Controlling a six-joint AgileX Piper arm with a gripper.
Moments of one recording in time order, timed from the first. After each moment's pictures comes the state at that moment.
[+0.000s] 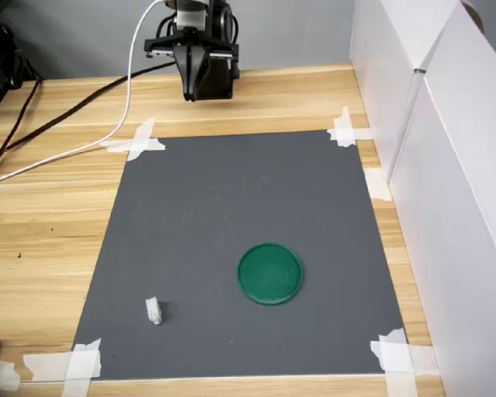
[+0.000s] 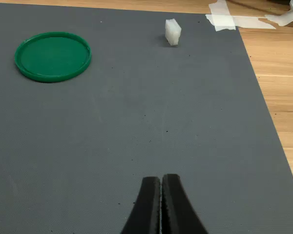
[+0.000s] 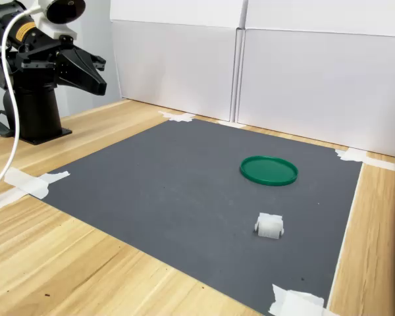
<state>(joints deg) -4.7 0.3 0.1 14.9 17.9 -20.9</state>
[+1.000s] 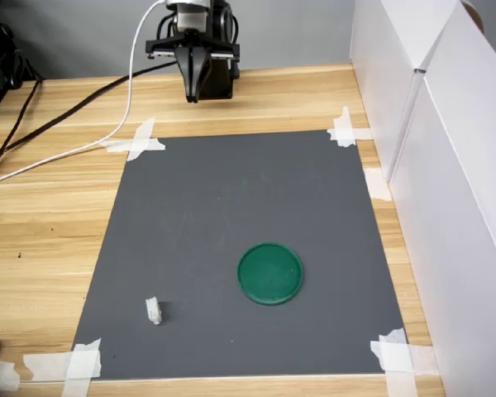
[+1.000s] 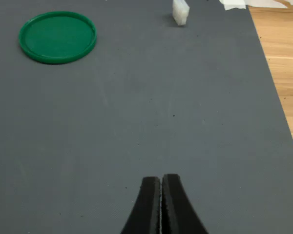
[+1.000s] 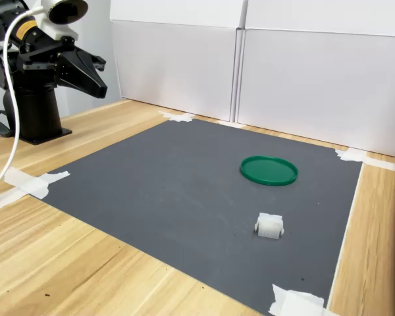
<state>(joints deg) -4.7 6.1 -3.9 14.9 21.4 -20.9</state>
